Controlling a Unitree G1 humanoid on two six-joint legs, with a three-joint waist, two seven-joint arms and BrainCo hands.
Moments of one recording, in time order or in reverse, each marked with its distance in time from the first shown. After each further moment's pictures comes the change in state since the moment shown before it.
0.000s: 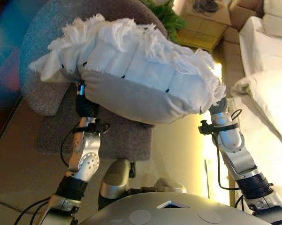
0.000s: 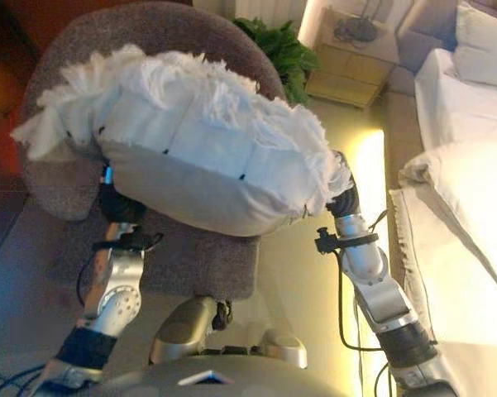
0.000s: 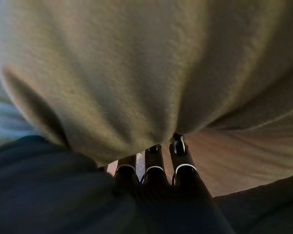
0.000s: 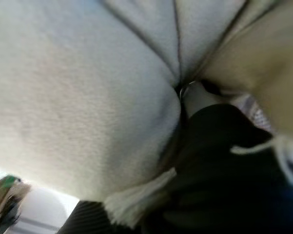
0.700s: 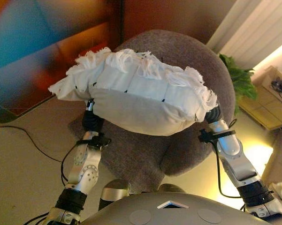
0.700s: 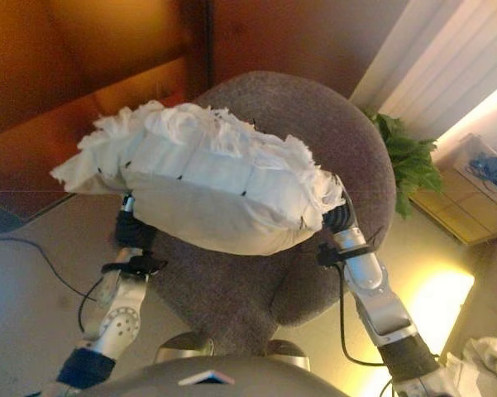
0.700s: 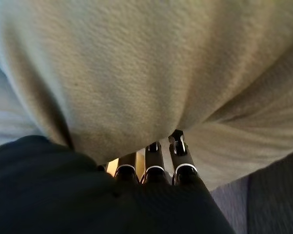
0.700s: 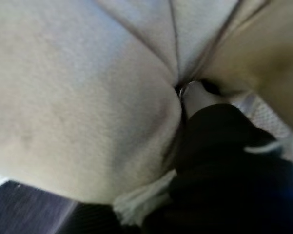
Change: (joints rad) left arm 0.152 -0.036 -0.037 0.066 0.030 0.089 0.025; right arm 0.033 -0.070 0.024 0.097 0.083 0.052 0.111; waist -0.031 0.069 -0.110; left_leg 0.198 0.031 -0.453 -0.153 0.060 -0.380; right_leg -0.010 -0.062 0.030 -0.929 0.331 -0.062
